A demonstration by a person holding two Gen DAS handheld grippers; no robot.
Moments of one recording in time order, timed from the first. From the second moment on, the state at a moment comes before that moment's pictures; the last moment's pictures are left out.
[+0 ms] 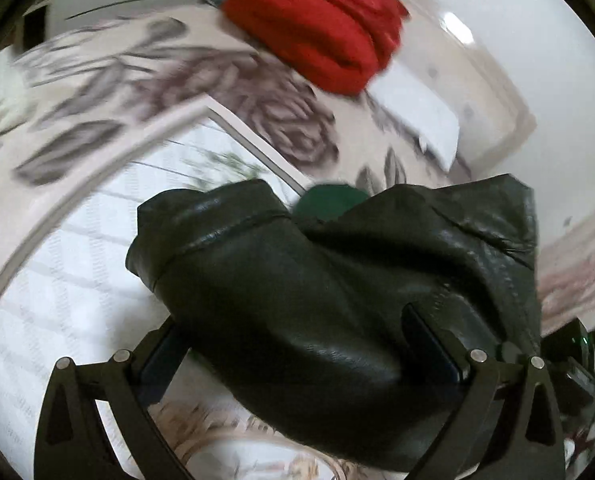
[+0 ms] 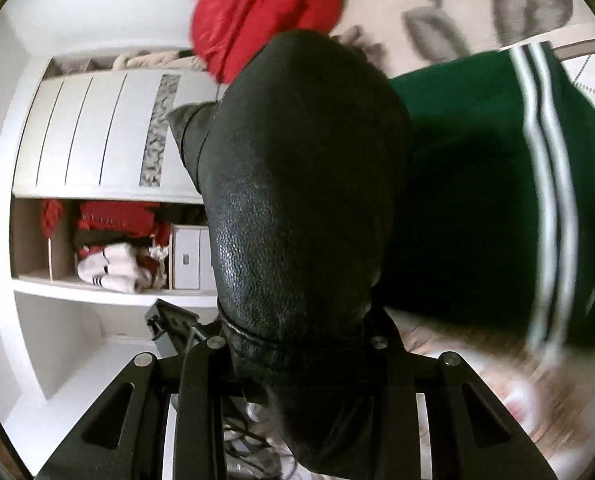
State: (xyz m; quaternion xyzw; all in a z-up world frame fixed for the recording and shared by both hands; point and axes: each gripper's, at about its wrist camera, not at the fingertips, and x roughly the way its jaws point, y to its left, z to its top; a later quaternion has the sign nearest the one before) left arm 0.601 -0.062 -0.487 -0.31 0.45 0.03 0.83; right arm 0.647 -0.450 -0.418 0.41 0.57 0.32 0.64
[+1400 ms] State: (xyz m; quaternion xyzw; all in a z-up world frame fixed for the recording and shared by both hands) left arm 0.392 -0.134 -0.247 -0.01 0.46 0.05 0.89; right arm 0.358 -0.382 -0.146 -0.02 0.50 -0.11 0.86
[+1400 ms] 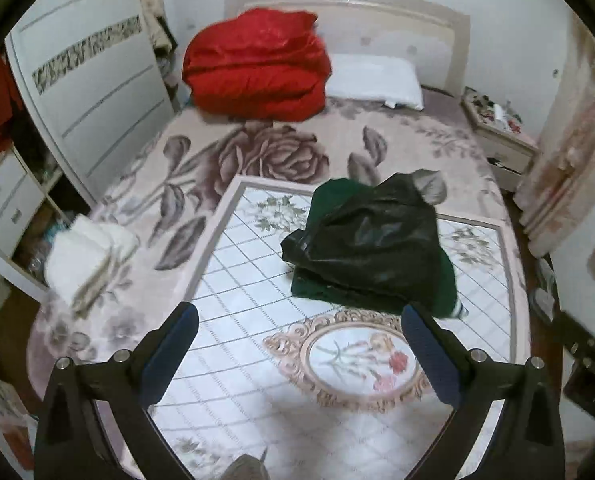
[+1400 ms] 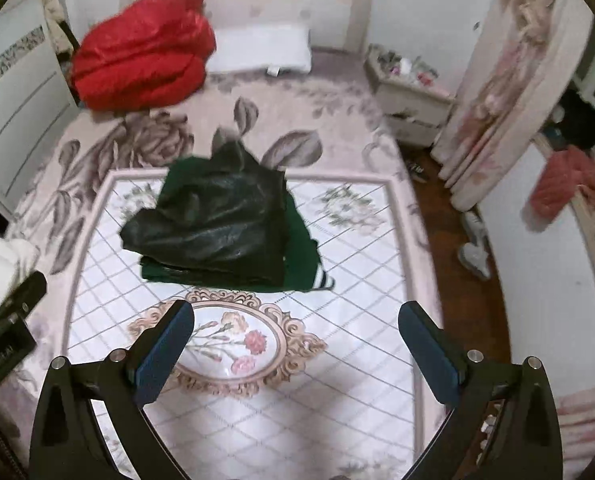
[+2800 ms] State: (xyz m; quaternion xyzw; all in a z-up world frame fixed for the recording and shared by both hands) left arm 0.177 -0.132 -0.034 -0.01 0.38 0.02 0.92; right arm 0.074 -0.327 0.149 -0.01 0.37 -0.09 0.93
